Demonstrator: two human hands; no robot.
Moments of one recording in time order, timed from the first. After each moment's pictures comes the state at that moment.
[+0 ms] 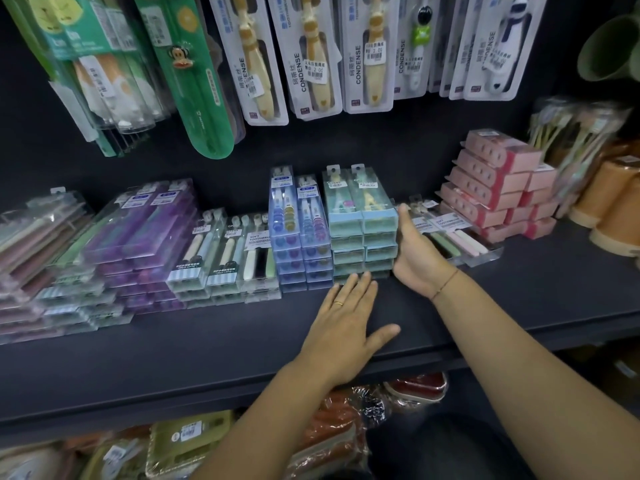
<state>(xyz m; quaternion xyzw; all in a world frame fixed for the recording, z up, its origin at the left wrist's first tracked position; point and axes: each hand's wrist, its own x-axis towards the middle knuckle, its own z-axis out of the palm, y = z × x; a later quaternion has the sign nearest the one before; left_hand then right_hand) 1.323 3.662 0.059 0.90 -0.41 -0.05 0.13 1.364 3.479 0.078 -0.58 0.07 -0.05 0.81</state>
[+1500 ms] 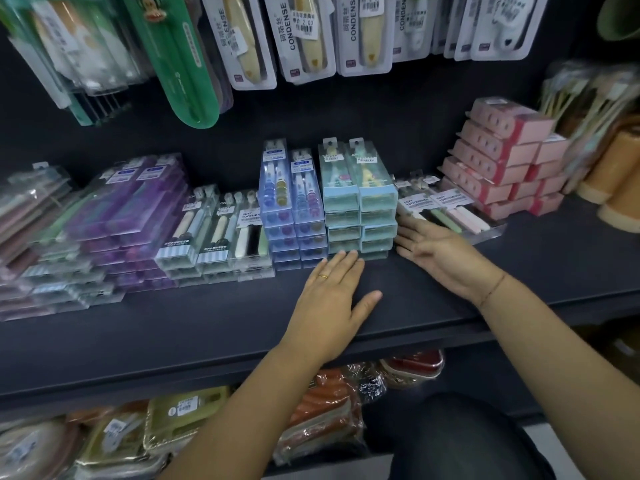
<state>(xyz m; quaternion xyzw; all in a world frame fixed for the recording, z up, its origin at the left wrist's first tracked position) 1.328 3.669 0.053 0.91 -0.39 0.02 0.16 1.318 3.444 0.055 -0.67 0.06 -0.01 0.74</state>
